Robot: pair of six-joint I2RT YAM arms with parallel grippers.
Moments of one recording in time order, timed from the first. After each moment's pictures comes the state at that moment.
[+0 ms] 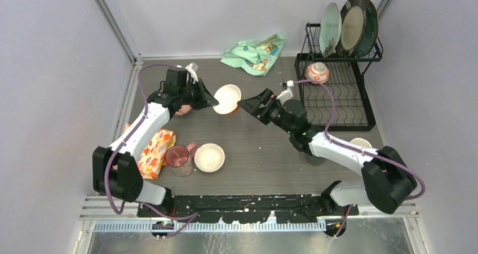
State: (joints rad) left arm -0.29 1.43 1.17 -0.42 0.39 -0.63; right arm 0.64 1.29 0.68 0.49 -0.09 1.08
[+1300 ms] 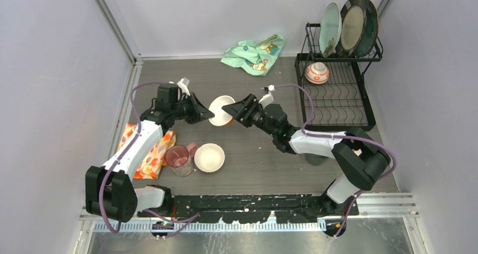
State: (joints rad) left arm -0.23 1.24 0.92 -0.34 0.48 -0.71; right arm 0.77 1.57 0.74 0.75 -0.04 1.18
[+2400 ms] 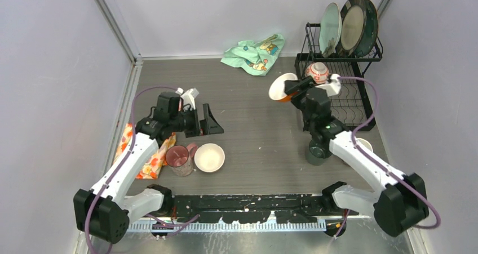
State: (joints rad) left arm -0.30 1.07 0.90 -0.54 0.57 -0.52; right arm 0.48 1.17 0.78 0.18 0.36 1.00
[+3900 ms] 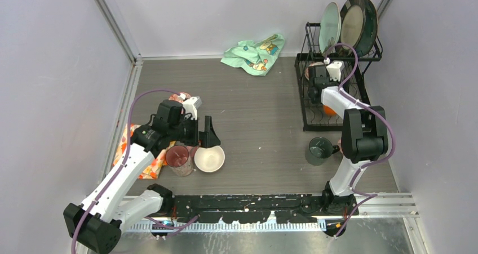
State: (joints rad) left arm -0.44 0.95 0.90 -0.72 0.39 -0.35; right arm 0.11 1.80 1.21 -0.30 0.95 0.19
